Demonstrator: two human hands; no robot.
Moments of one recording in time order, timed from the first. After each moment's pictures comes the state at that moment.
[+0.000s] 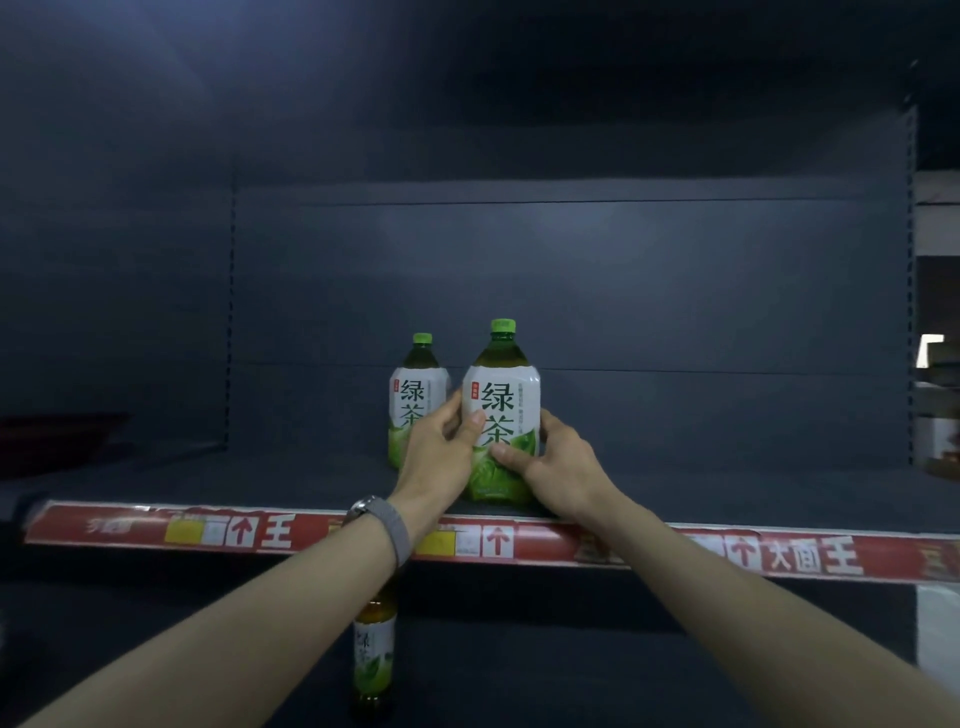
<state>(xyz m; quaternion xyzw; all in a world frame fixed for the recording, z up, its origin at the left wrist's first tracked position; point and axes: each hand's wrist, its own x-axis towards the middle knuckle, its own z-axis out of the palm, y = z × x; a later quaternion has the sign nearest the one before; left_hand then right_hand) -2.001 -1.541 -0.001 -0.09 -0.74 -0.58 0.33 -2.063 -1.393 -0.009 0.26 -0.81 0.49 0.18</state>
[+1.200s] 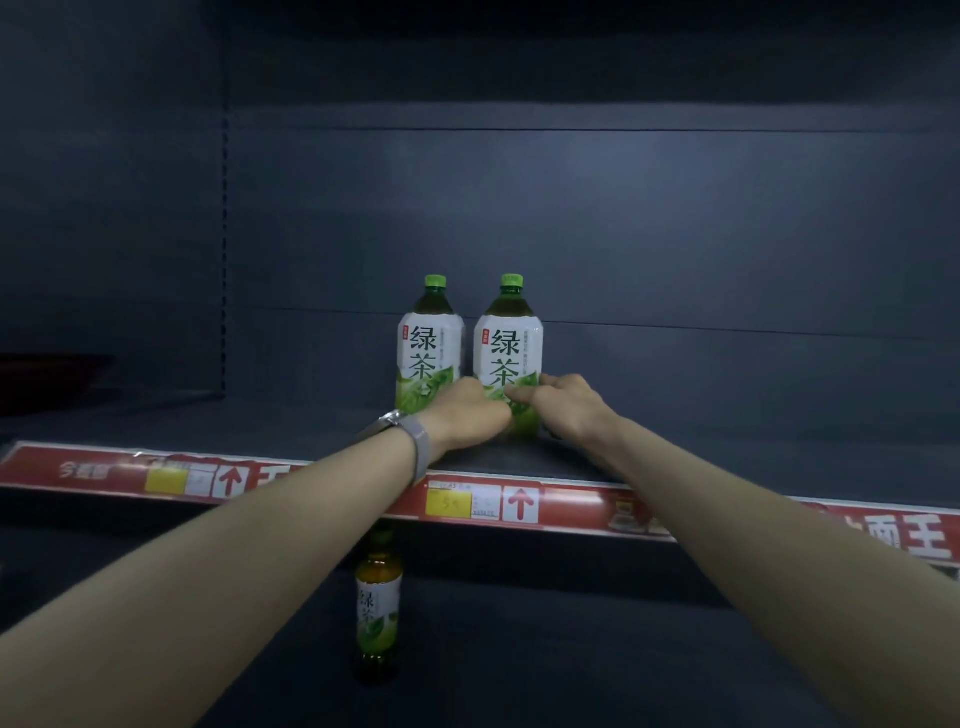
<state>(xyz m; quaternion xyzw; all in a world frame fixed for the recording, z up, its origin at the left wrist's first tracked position) -2.078 -1.569 -0.001 -0.03 -0.91 -0.38 0.17 -2.128 -1.421 -0.002 0.15 -0.85 0.50 0.08</state>
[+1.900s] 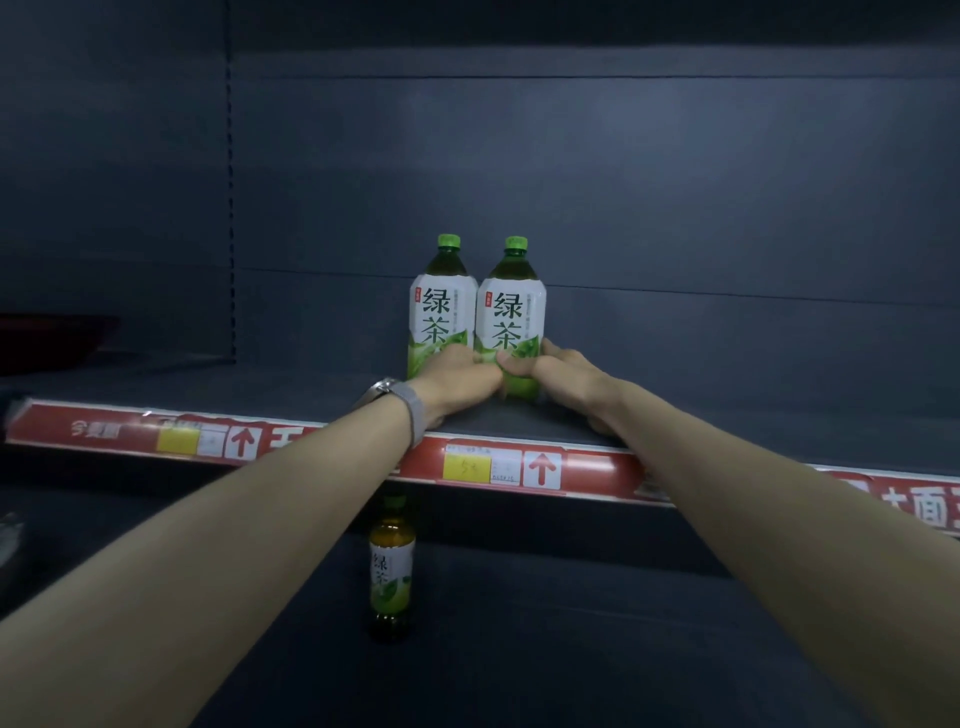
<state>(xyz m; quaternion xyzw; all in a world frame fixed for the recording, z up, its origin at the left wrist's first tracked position) -2.100 -1.597 -0.015 -0.01 -0.88 -0.44 0.20 -2.140 -1.440 -0.009 0.21 -0.84 0.50 0.04</state>
